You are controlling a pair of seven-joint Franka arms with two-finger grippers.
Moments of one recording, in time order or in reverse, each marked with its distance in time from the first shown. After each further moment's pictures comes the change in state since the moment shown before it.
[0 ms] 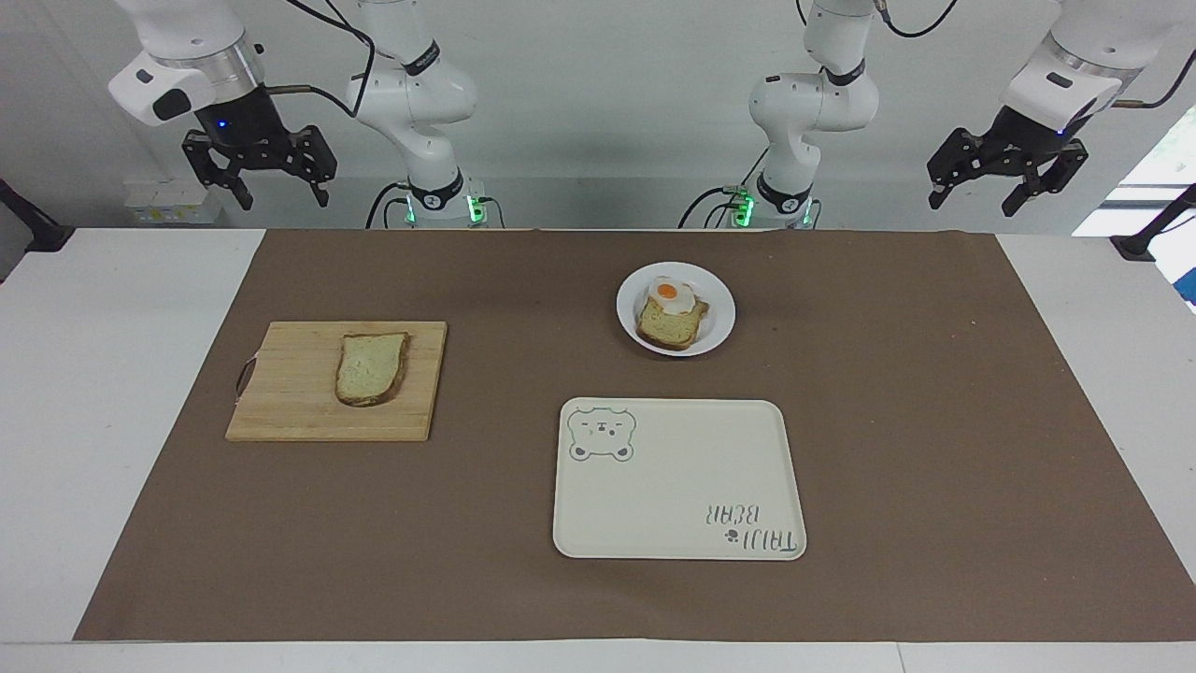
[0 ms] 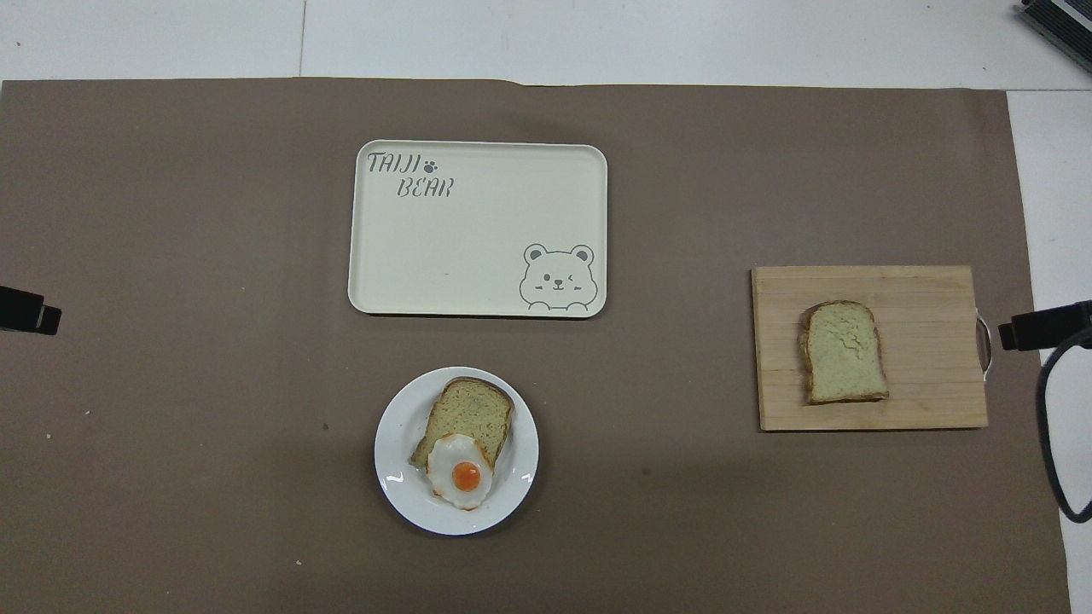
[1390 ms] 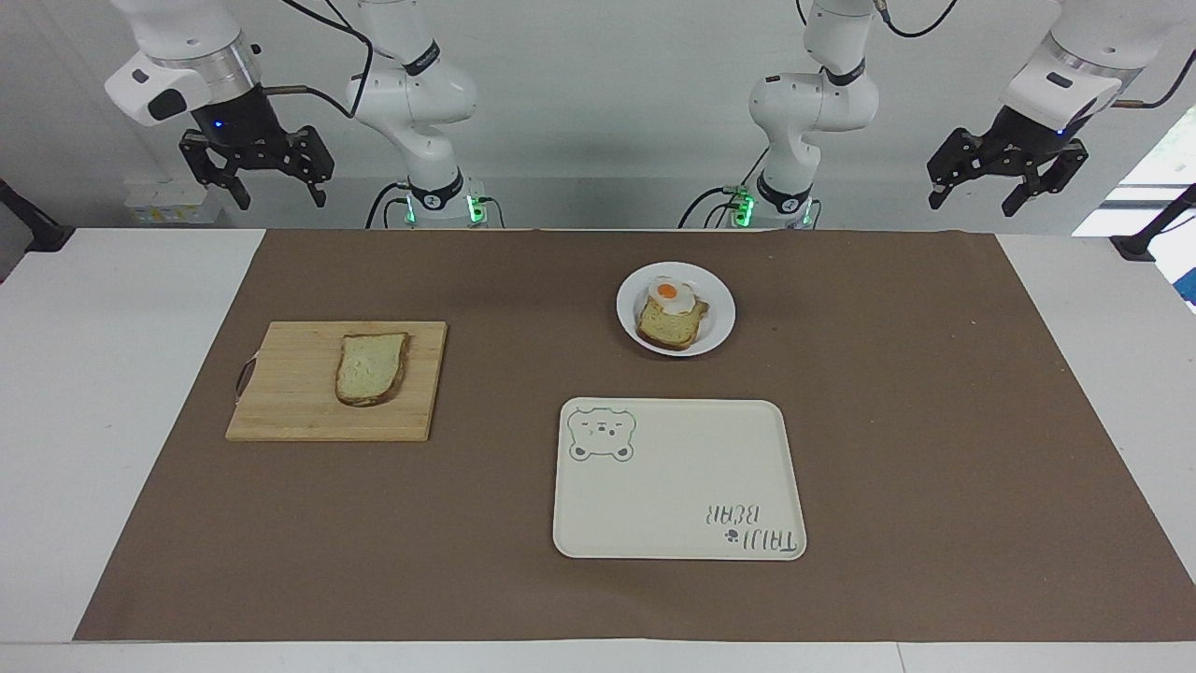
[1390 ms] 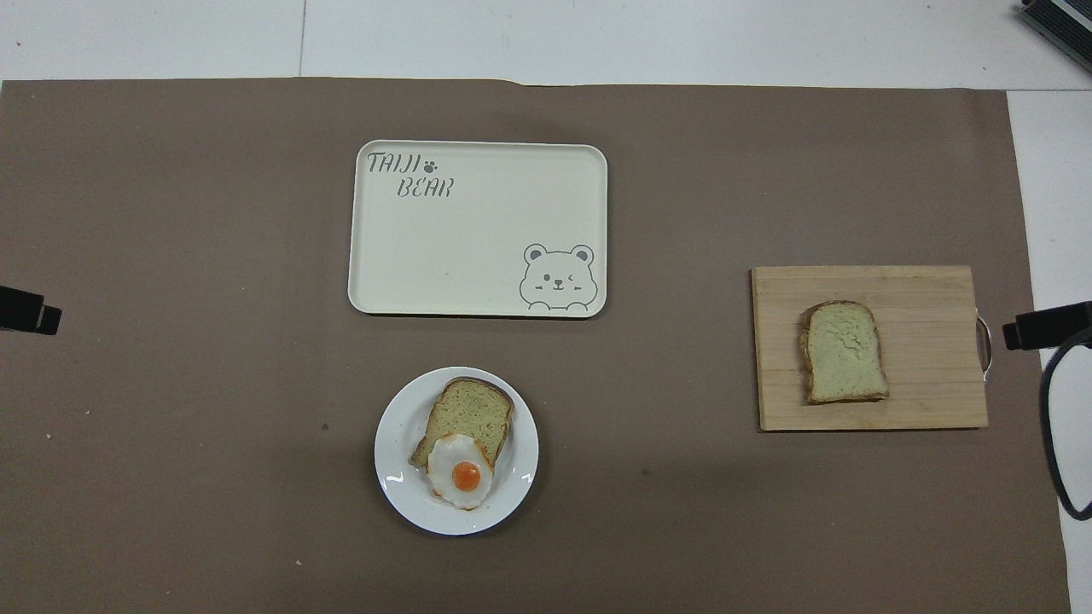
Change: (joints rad) left arm 0.000 0.000 0.000 0.000 0.000 0.000 0.000; right arm -0.004 0.000 -0.003 0.000 0.000 -0.002 0.010
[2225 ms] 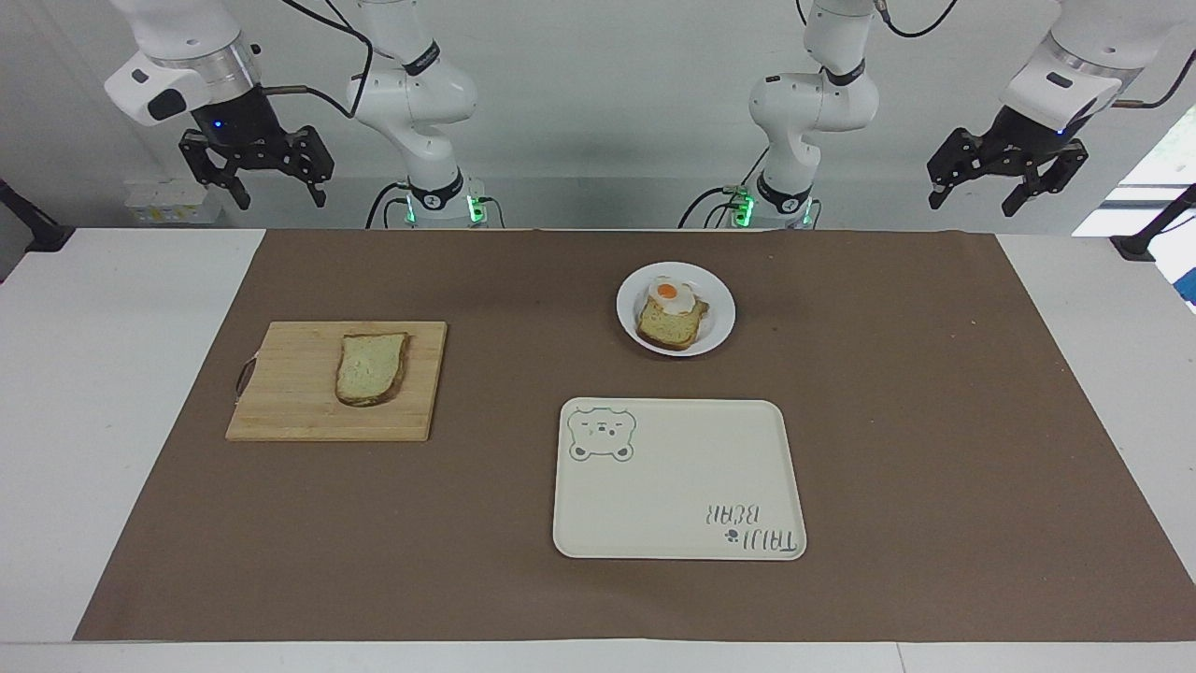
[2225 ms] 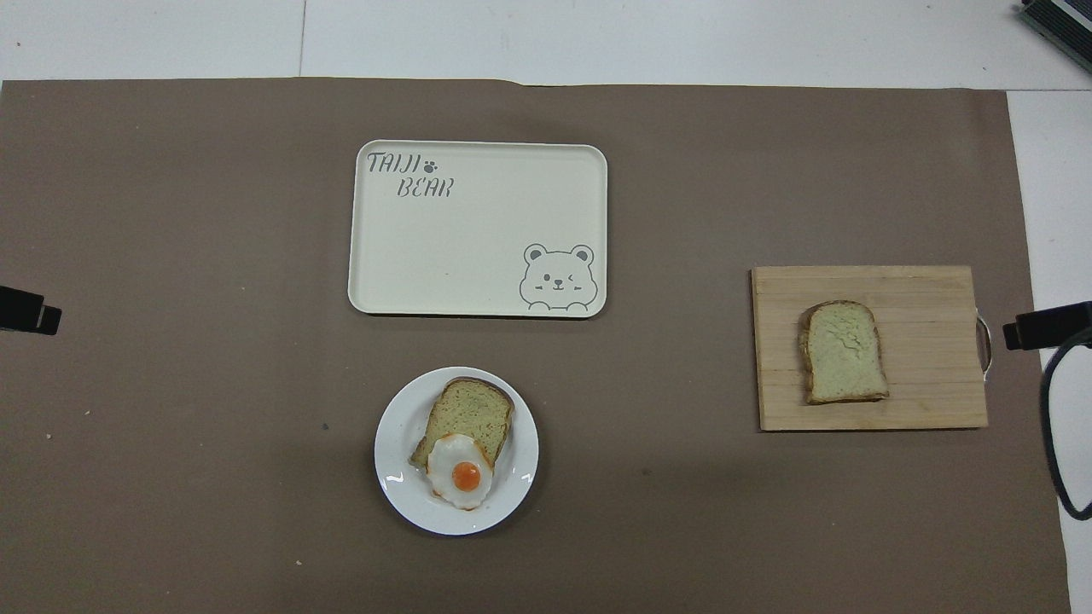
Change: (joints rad) left arm 0.000 0.000 0.000 0.000 0.000 0.000 0.000; right arm 0.000 0.000 0.000 0.000 0.000 0.000 0.000
